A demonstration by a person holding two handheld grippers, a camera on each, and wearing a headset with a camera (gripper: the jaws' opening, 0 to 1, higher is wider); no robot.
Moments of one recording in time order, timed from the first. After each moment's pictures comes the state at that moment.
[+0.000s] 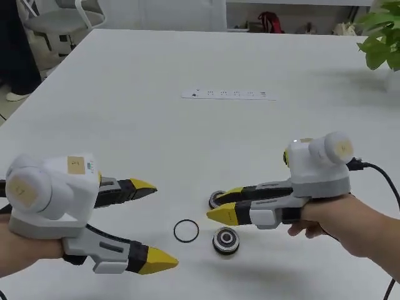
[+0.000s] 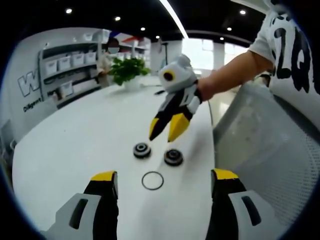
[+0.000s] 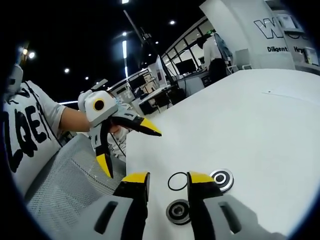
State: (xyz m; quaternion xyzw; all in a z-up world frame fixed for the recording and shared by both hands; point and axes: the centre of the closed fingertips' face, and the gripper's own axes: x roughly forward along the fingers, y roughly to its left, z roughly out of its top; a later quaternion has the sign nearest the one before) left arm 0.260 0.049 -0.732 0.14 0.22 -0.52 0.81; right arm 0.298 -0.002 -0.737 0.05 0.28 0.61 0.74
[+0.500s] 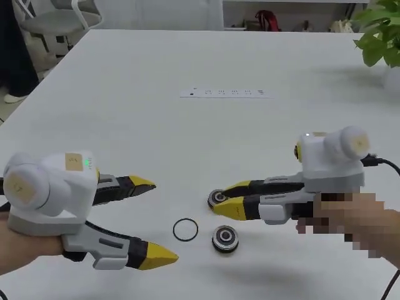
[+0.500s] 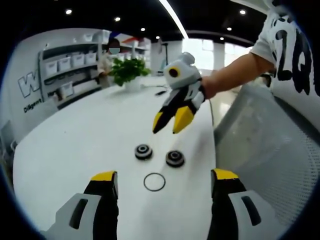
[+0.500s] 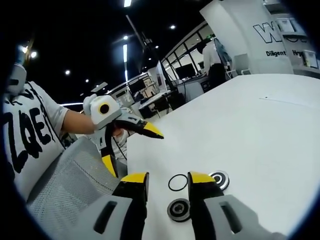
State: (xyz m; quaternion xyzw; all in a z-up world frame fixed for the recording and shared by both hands) left arm 0.263 0.049 -0.729 0.14 0.22 -0.52 0.82; right arm 0.298 -0.013 -0.725 0.06 0.27 0.61 0.75
